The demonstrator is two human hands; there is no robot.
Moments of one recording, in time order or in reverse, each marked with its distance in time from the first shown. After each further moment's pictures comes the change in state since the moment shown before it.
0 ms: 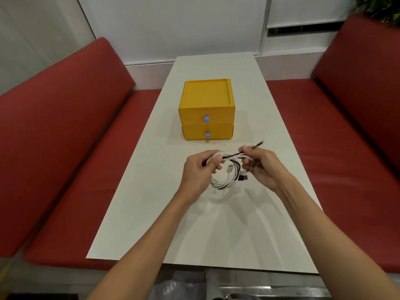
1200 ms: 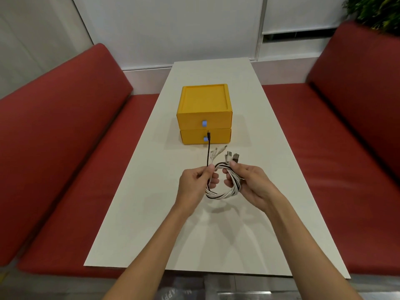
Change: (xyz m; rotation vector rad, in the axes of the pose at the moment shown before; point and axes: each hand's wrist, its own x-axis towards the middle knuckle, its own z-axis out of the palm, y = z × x) left_hand -0.012 -0.008 0.000 -0.092 0.087 -0.256; right_hand -0.027 0.021 0.027 0.114 -0.041 0.068
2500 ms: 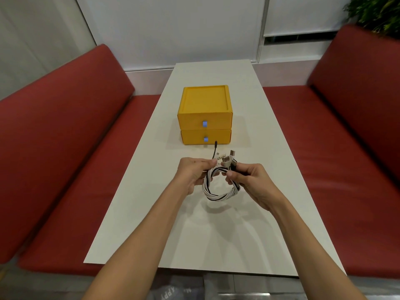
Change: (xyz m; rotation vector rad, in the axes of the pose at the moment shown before) left_hand 0.028 0.031 -0.003 -0.056 -0.073 -0.323; right_hand -0.010 -0.003 -0.008 -0.442 -0.113 -0.254
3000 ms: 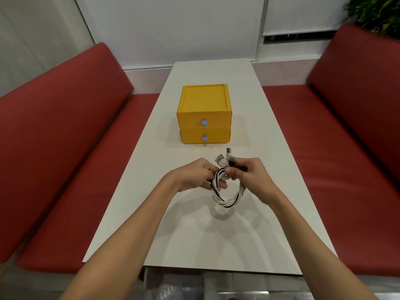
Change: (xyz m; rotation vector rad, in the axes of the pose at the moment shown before) left_hand 0.000 0.006 -0.008 0.514 -0.515 0.059; right_hand 0.010 -0.003 -0.004 -0.306 0.040 -0.095
